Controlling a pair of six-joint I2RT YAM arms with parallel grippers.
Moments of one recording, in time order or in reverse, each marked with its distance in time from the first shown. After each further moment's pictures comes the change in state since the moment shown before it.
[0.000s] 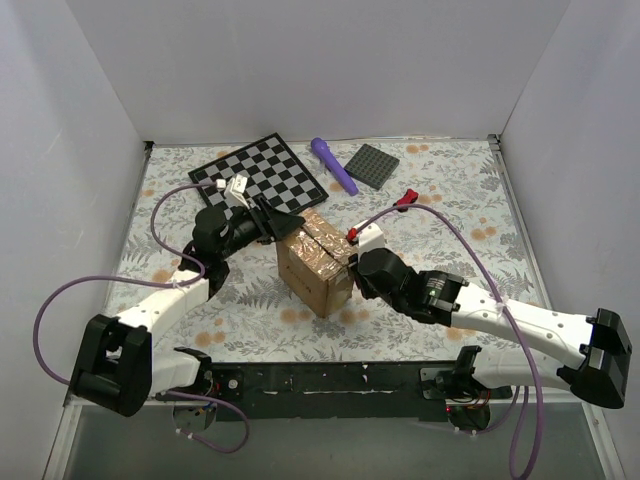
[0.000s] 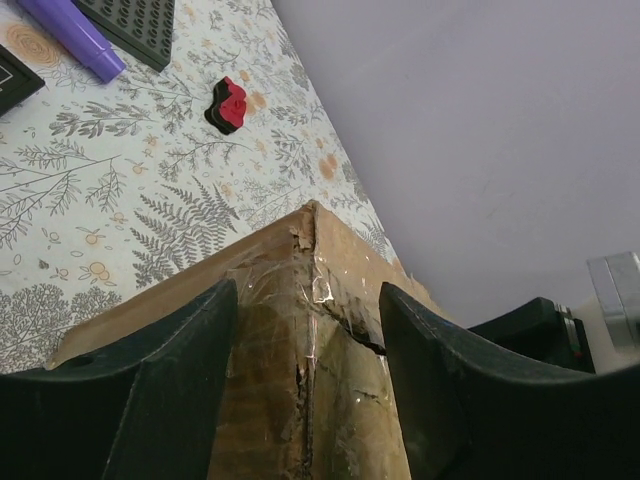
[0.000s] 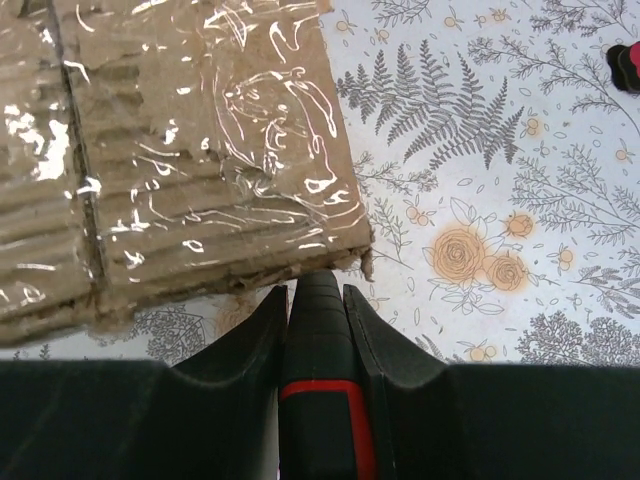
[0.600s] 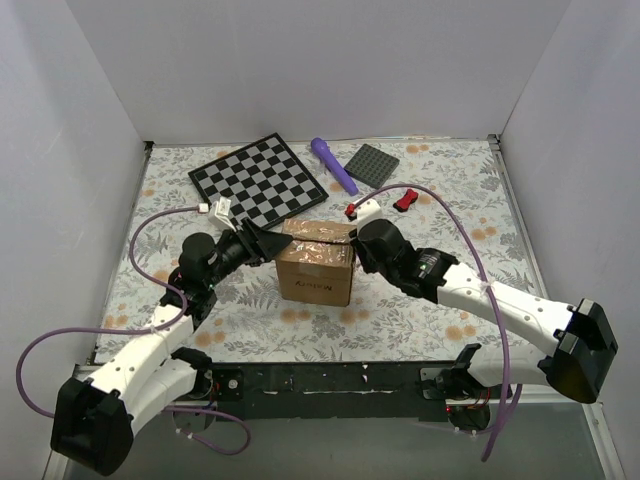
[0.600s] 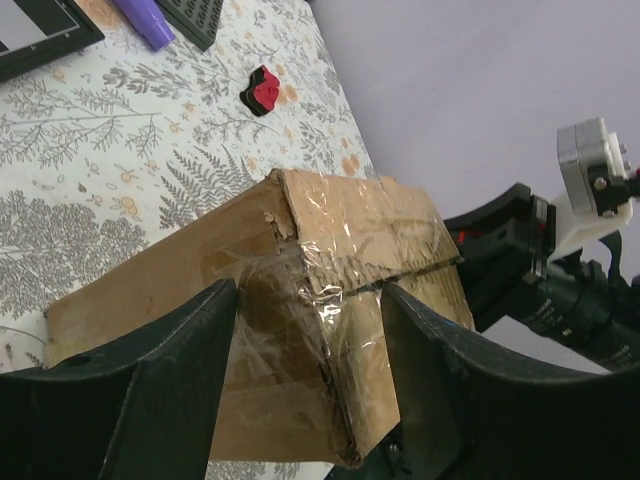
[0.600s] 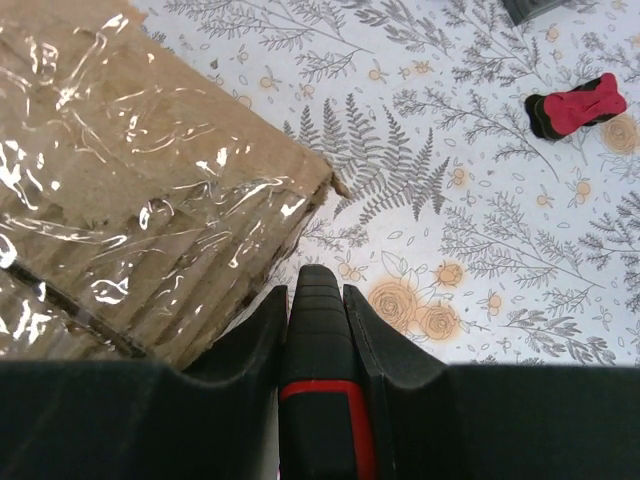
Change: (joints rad) left arm -0.035 -0.340 -0.136 -0.242 -0.166 -0.010; right arm -0.173 0.133 0.087 0.069 -0.062 -0.156
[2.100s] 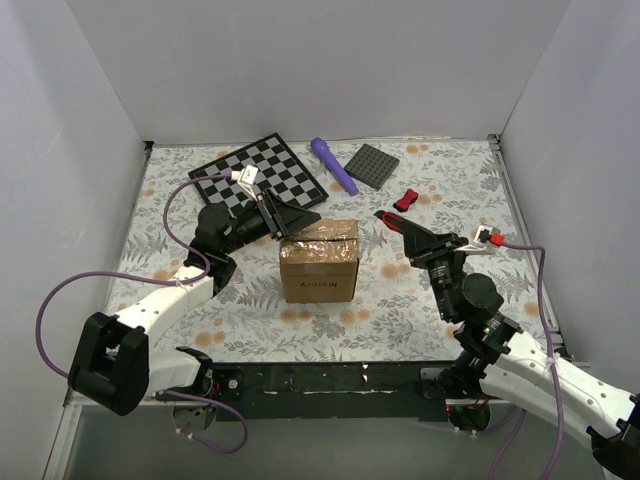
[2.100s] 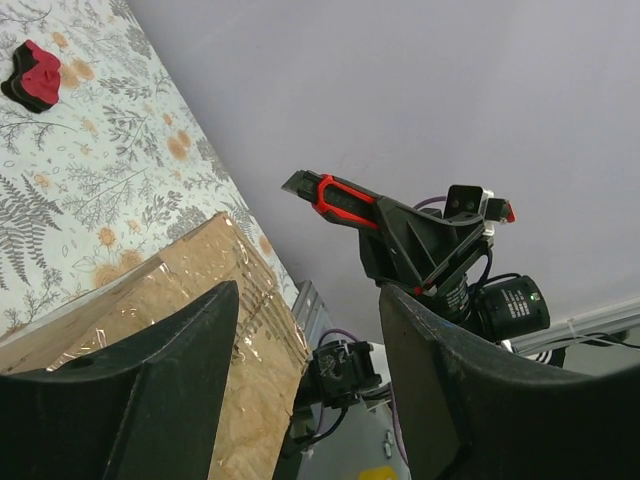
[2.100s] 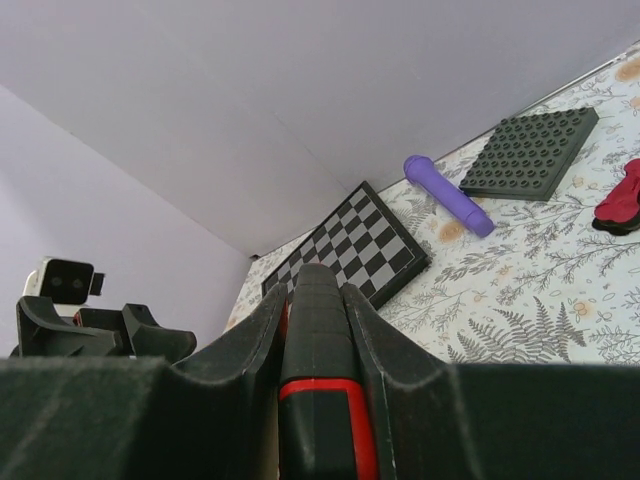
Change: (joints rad) left arm -0.045 0.323 0.194 0.354 0.262 -0.253; right arm -0.081 -0.669 -0.536 0.745 0.242 0.524
